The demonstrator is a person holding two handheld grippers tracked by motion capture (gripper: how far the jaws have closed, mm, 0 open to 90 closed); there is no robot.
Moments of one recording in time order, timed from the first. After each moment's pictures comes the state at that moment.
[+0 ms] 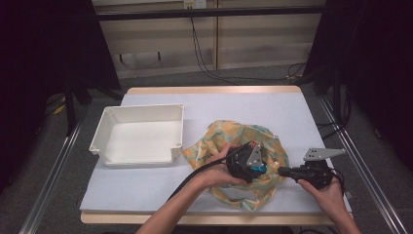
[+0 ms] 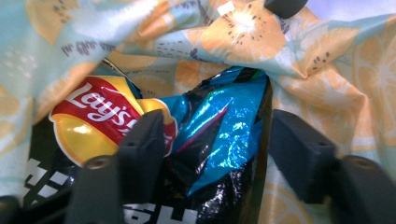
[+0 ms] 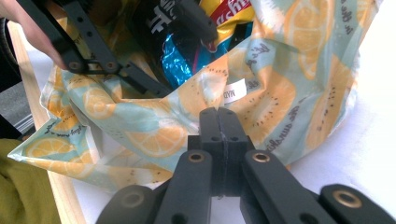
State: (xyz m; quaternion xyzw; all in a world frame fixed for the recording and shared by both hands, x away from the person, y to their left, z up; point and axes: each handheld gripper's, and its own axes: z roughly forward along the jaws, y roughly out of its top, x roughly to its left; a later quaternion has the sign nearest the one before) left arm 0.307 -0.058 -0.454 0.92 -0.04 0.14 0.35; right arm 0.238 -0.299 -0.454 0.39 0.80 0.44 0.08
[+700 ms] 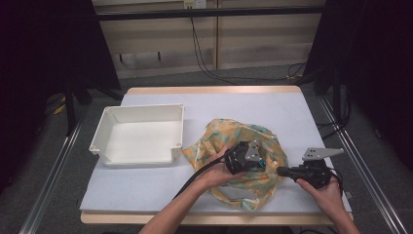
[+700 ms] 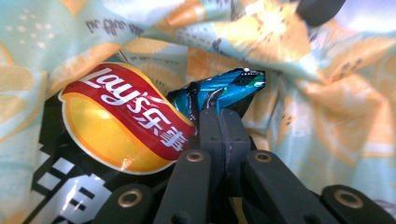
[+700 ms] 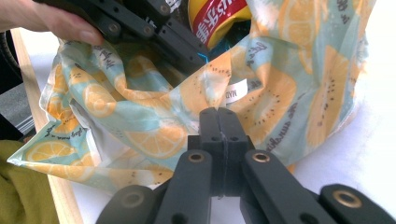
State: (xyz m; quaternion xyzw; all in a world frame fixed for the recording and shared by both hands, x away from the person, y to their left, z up) left arm 0.317 -0.052 -0.452 0.92 0.03 0.10 0.38; right arm 0.240 -0.297 -0.455 0.39 0.80 0.45 0.08
